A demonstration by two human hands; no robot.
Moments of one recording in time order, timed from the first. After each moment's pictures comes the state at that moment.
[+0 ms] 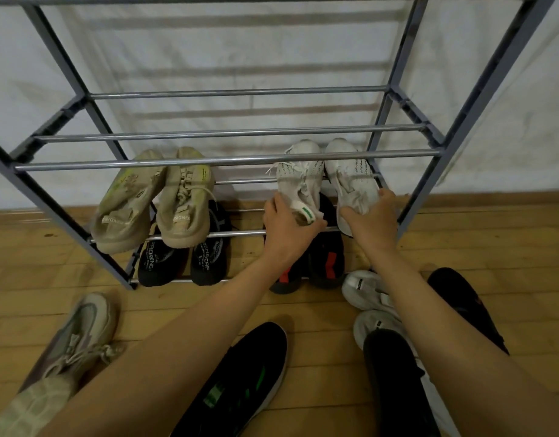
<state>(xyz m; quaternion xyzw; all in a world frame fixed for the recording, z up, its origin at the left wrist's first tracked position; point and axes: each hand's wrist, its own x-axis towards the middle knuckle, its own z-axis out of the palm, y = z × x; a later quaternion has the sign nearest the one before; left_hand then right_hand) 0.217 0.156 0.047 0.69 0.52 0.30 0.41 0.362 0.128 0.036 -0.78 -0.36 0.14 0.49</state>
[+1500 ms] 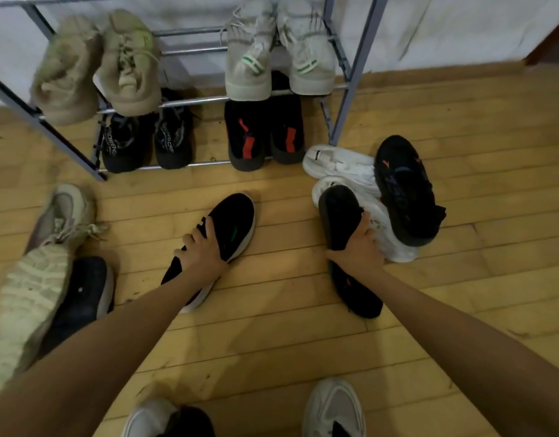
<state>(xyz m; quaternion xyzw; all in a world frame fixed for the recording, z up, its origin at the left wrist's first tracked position) 0.073 -0.008 -0.111 0.74 0.63 -0.19 0.13 0.324 -0.133 -0.091 -0.90 -0.34 0.27 0.09</state>
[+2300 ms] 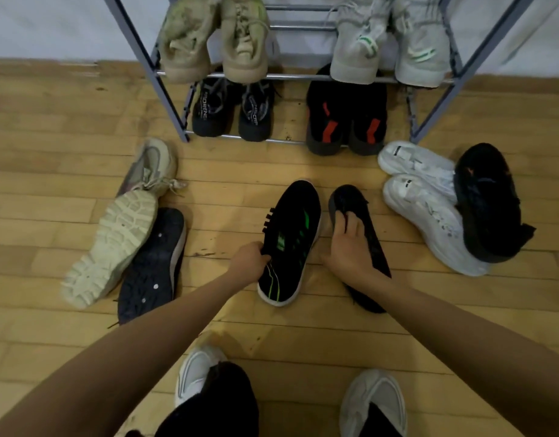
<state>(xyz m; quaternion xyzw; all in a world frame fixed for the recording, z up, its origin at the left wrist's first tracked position) 0.003 -0.052 -0.093 0.62 0.63 -0.04 0.46 0.193 -0.095 -0.084 -0.78 -0.57 0.25 0.02</state>
